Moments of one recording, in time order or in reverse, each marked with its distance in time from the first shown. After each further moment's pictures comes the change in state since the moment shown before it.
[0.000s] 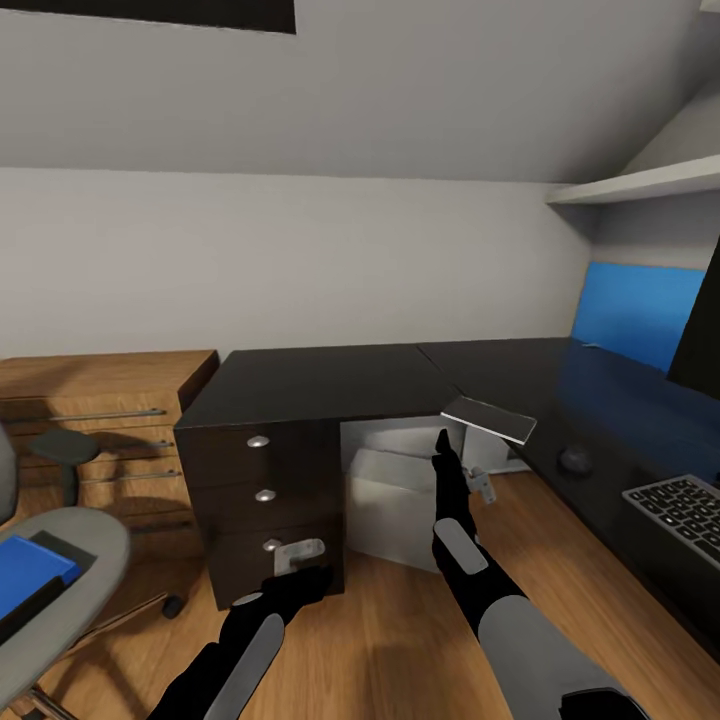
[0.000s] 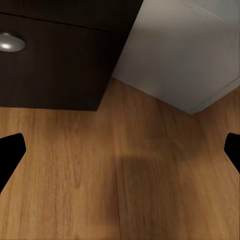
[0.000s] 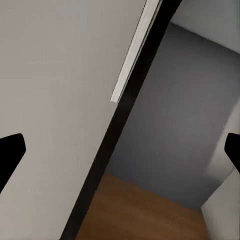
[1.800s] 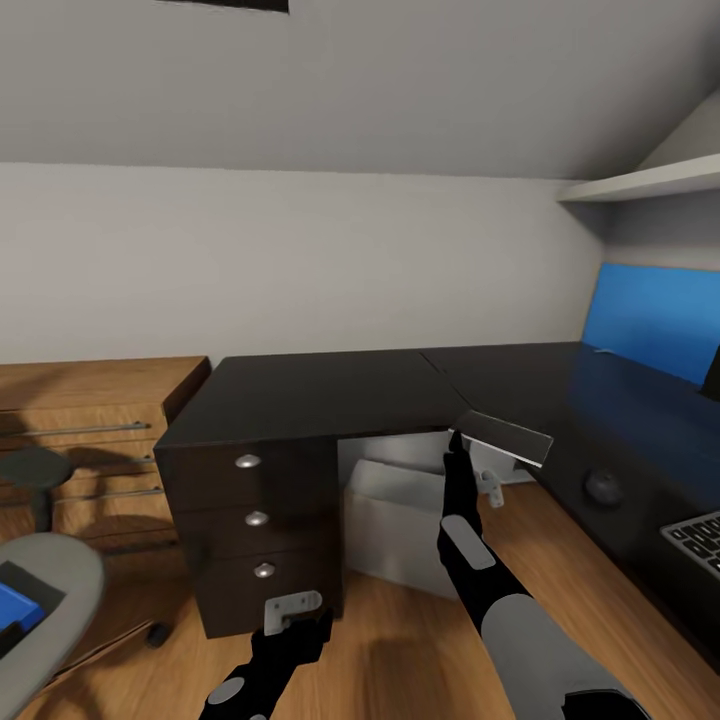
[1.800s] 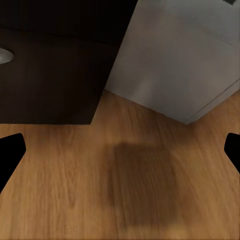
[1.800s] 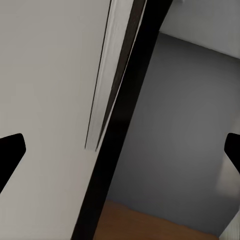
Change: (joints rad) left arm 0.204 0.094 -0.130 -0.162 -0.002 -0.185 0.009; right arm 0.000 -0.004 -0.043 -0.020 -0.076 -0.009 -0.001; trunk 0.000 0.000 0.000
